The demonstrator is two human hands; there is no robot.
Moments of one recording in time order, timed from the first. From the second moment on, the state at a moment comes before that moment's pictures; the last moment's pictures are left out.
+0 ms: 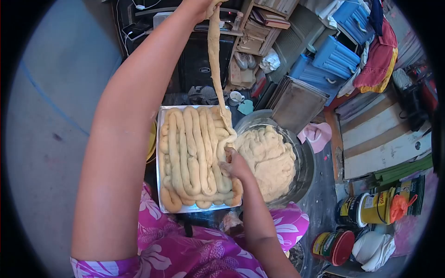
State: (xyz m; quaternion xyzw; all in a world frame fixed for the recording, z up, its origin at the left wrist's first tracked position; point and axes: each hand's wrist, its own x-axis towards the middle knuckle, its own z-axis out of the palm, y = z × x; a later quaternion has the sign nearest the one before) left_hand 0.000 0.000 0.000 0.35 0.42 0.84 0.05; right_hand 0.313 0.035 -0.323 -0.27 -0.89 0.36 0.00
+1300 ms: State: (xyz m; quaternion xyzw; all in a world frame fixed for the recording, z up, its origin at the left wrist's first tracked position) left_hand 0.128 -0.230 -0.222 0.25 0.64 0.63 0.37; right_hand 0.297 0.038 -0.331 -0.22 -0.88 0.42 -0.05
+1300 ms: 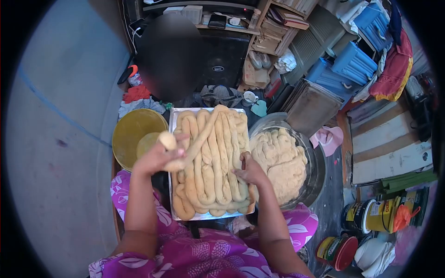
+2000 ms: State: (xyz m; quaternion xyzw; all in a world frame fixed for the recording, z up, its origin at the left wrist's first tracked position) left_hand 0.073 -0.320 -0.176 0.02 0.47 0.87 -0.10; right_hand 0.094 0.085 -0.323 -0.05 -0.93 0.36 0.00
